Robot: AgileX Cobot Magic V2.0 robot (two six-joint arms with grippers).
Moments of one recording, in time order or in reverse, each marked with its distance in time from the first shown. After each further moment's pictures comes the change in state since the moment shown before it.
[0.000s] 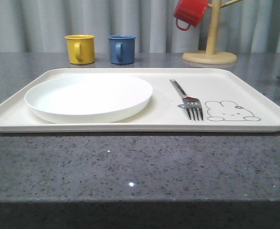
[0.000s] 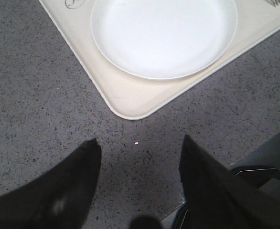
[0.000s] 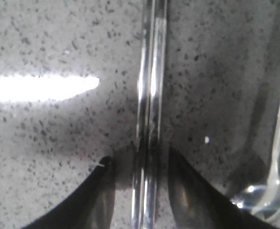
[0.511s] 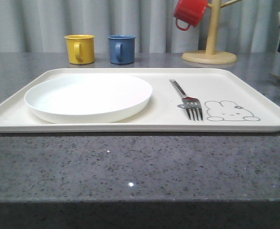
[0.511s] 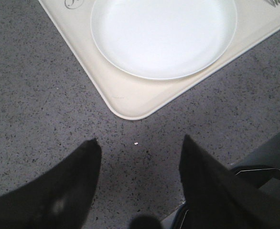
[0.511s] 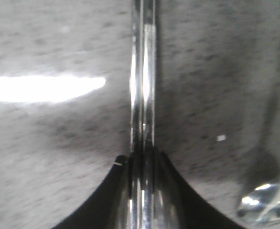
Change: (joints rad) left arm 0.000 0.000 0.000 0.000 0.000 0.000; right arm 0.031 -0.025 0.000 0.050 0.011 -0.002
